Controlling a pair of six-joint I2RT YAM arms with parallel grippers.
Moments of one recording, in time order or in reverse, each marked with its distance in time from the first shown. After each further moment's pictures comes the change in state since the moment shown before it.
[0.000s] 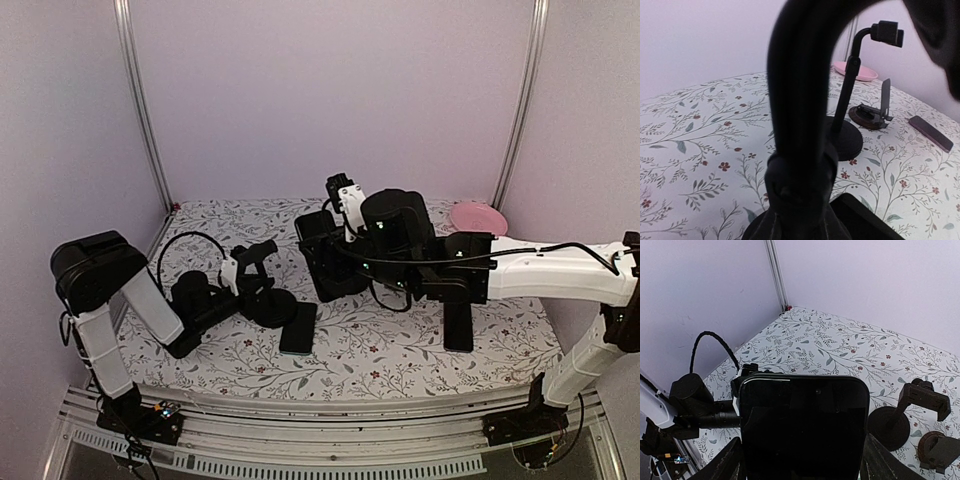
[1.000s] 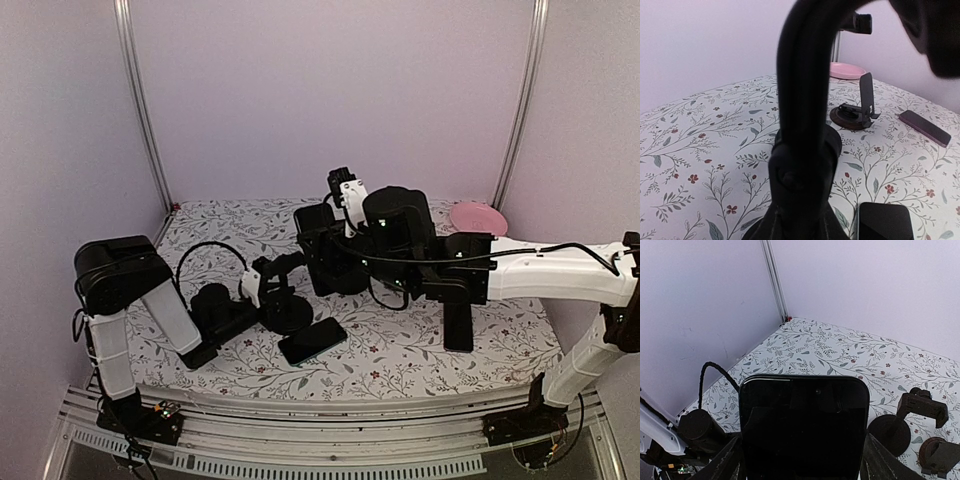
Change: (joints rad) left arm -0.180 0.096 0.031 0.085 -0.158 0.060; right arm 0.006 -0.001 0.001 0.043 0.018 0.000
